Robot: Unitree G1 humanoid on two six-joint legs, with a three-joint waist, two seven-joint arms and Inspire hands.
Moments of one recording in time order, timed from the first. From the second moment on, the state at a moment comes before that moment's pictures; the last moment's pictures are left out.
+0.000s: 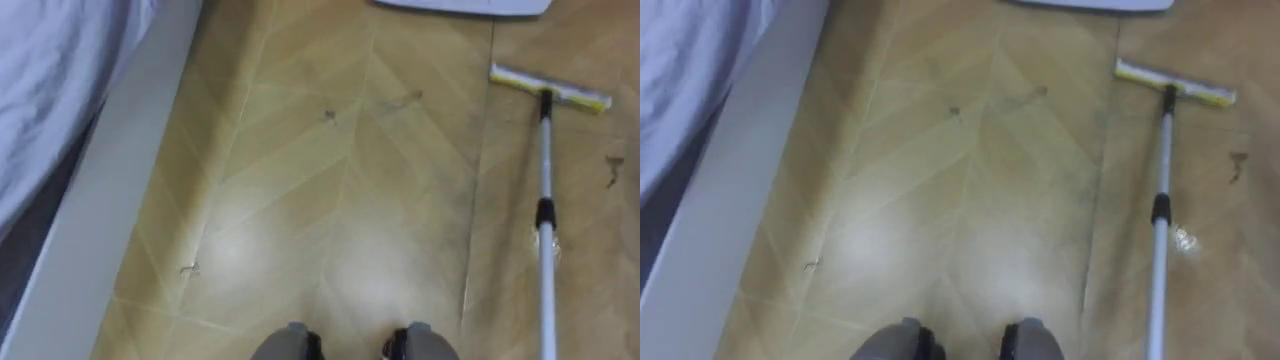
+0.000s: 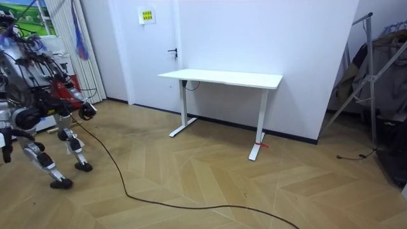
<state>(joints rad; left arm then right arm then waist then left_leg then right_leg) 0.19 0.21 -0.13 1.05 0.02 0.18 0.08 -0.19 -0.42 0.15 1.43 0.41 0.29 -0.03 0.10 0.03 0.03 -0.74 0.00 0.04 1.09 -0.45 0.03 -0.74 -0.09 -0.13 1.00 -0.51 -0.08</state>
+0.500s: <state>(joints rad) 0.14 0.24 -0.14 1.06 0.05 0.17 0.06 -0.13 -0.43 0.18 1.37 0.47 0.21 0.03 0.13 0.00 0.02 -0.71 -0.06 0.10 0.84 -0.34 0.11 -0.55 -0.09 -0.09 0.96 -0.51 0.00</state>
